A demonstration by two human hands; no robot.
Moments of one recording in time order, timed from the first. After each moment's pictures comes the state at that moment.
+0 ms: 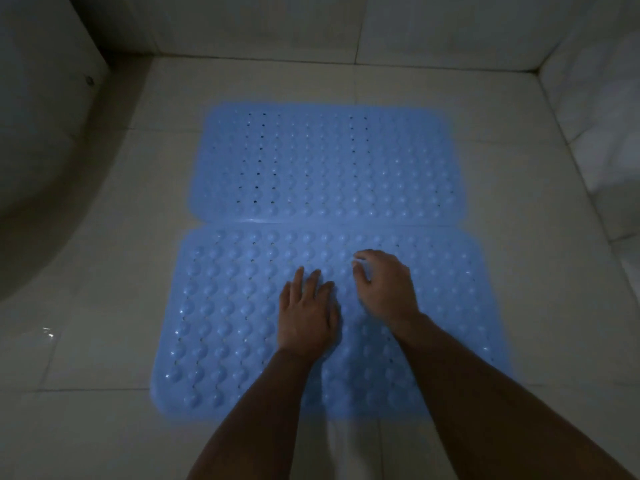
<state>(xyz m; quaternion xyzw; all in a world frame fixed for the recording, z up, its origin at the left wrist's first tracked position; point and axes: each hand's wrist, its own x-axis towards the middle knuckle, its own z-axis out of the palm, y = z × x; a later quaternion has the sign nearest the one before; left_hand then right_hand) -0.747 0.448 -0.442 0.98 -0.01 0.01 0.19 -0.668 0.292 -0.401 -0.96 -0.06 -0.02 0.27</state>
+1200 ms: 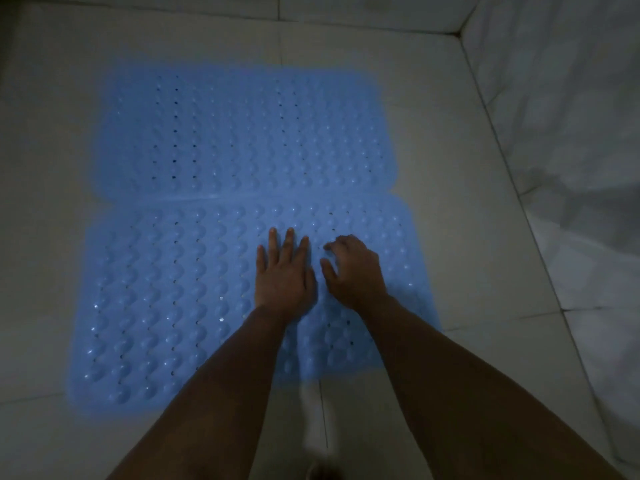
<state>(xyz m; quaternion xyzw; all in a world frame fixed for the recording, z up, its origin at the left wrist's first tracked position) -0.713 0.374 -0.433 0.98 -0.06 -0.09 0.18 -0.695 0.211 -0.412 -0.98 -0.06 0.05 0.17</state>
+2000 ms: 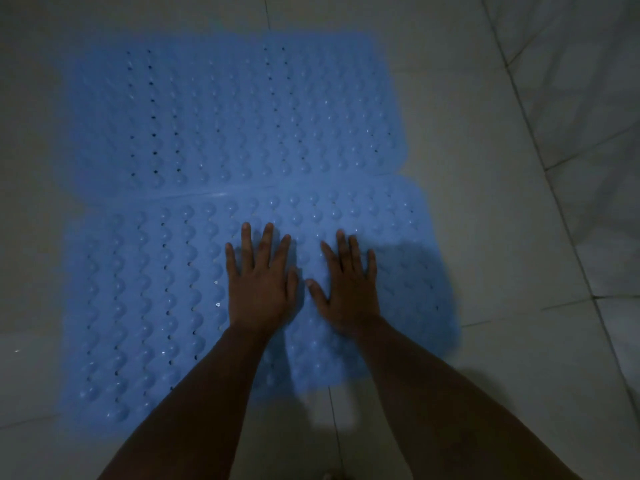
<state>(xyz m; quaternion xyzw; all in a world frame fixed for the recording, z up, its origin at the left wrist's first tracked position) -0.720 0.405 -0.458 0.99 -0.07 0.01 0.13 -0.727 0.220 -0.482 -0.99 -0.06 0.07 0.08</state>
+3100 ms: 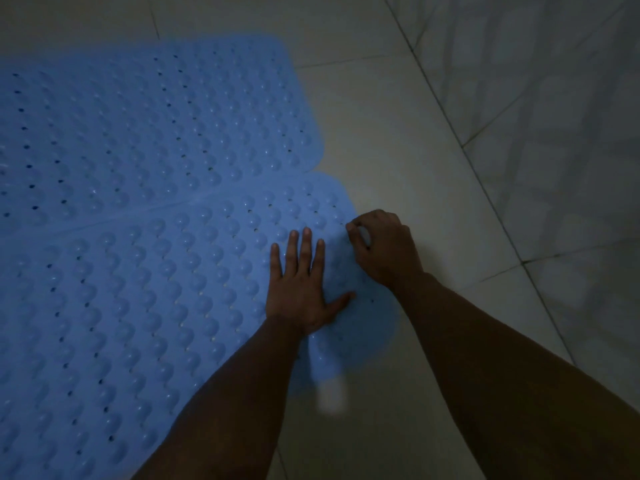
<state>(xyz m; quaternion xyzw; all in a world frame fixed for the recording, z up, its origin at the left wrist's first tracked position) -0.703 0.229 -0.490 0.96 -0.23 -0.12 0.10 -0.674 0.041 -0.427 -0.98 0.04 -0.05 0.19</state>
